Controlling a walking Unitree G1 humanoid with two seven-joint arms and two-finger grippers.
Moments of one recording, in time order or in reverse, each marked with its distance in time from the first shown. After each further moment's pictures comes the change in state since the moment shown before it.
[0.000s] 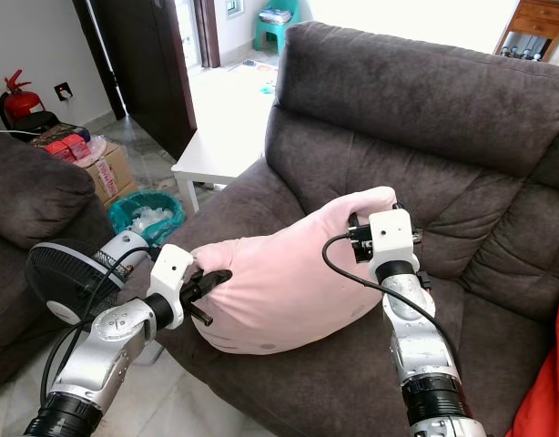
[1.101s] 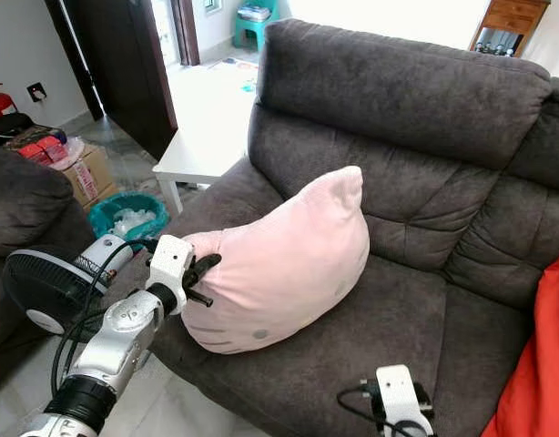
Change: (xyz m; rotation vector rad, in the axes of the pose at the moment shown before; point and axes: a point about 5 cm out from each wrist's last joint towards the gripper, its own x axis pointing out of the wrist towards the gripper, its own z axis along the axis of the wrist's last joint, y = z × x) left arm 0.012 0.008 -0.005 0.044 0.000 0.067; right arm -0.152 0.022 -0.188 -0.089 0.784 0.024
